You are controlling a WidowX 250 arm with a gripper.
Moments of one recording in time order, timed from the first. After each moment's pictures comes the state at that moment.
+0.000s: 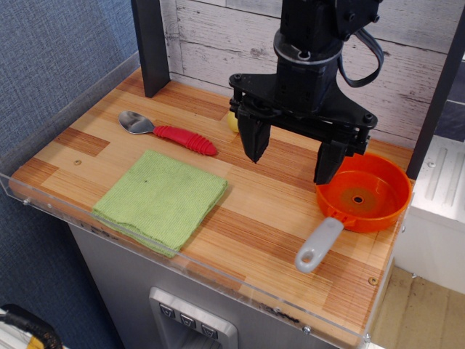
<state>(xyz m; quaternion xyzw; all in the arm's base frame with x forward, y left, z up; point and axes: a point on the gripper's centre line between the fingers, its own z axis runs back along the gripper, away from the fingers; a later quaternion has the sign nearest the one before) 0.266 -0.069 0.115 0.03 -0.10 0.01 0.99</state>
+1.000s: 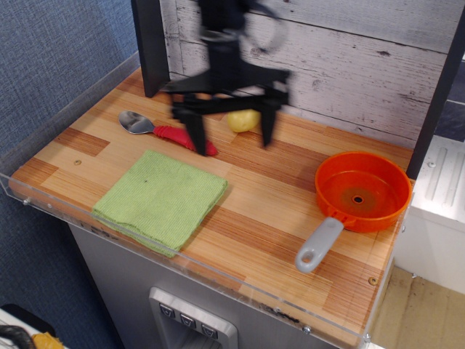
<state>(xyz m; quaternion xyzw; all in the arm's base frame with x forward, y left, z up) 0.285 0.019 0.094 -0.05 -0.03 0.31 0.95</state>
